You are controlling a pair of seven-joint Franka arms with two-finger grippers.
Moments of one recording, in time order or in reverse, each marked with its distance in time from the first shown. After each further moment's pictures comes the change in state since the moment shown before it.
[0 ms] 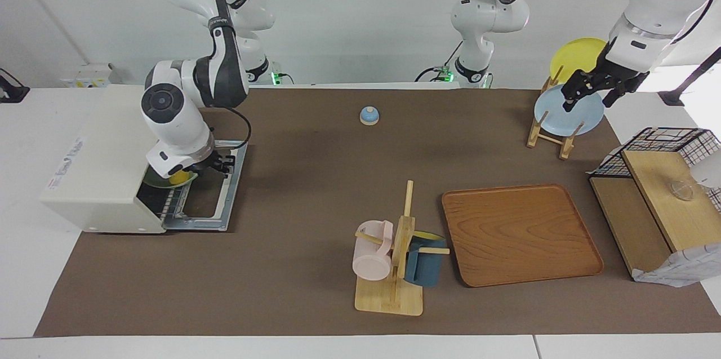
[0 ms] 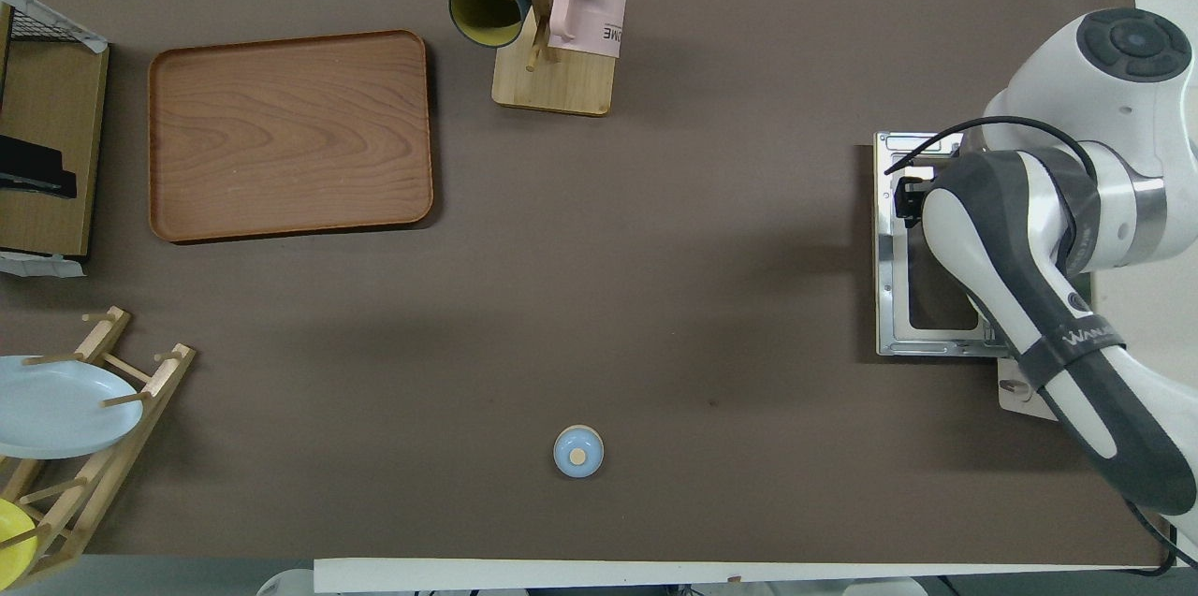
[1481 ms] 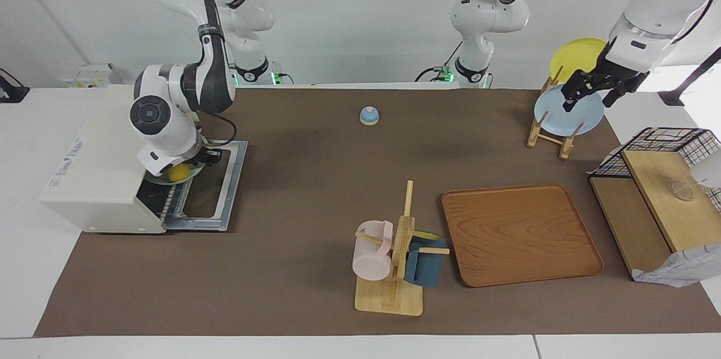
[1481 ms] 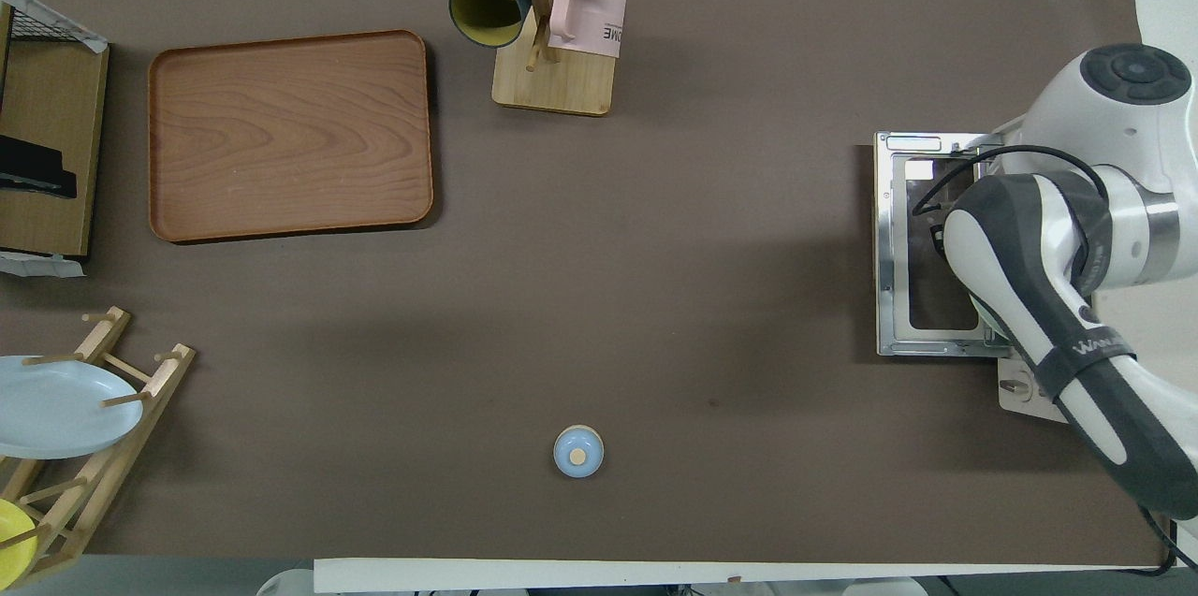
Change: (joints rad) left arm 0.000 0.000 0.000 0.000 0.000 0.000 0.000; right arm -0.034 -0.019 0.006 -0.064 -0.093 -0.071 -0.098
